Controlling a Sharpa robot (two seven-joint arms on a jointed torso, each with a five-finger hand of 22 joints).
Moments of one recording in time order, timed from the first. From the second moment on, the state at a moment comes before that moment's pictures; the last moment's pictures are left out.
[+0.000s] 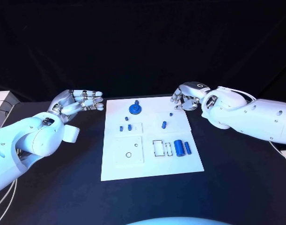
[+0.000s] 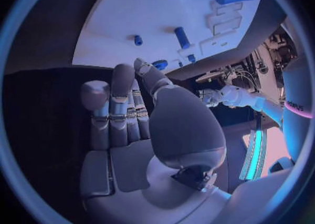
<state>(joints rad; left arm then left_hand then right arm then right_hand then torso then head) 1.04 -0.83 0.23 1.43 -0.34 -0.19 0.25 1.46 -0.07 0.08 0.03 0.32 1.08 0.12 0.06 0.06 1.21 0.10 0.06 0.06 1.24 0.07 0.06 0.14 0.11 1.04 0.12 0.07 0.66 1.26 -0.90 -0.09 1.34 -1.56 -0.38 -0.02 1.30 -0.08 0.19 -0.20 0.31 1.13 0.13 0.07 0.07 1.19 0.08 0.06 0.06 1.46 -0.04 0.79 0.54 0.12 1.31 -0.05 1.07 0.91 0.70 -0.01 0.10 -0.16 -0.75</state>
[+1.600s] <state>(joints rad) 1.02 -0.85 0.24 1.49 -0.27 -0.18 0.31 1.45 -0.08 0.11 -0.01 0.32 1.07 0.15 0.06 0.06 1.13 0.13 0.06 0.06 1.15 0.11 0.06 0.07 0.11 1.08 0.15 0.07 0.13 1.20 -0.82 -0.10 1.29 -1.67 -0.30 -0.11 1.33 -0.11 0.36 -0.08 0.28 1.15 0.13 0.07 0.07 1.18 0.08 0.06 0.06 1.44 -0.02 0.97 0.50 0.15 1.40 -0.04 0.90 1.09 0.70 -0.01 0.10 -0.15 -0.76</state>
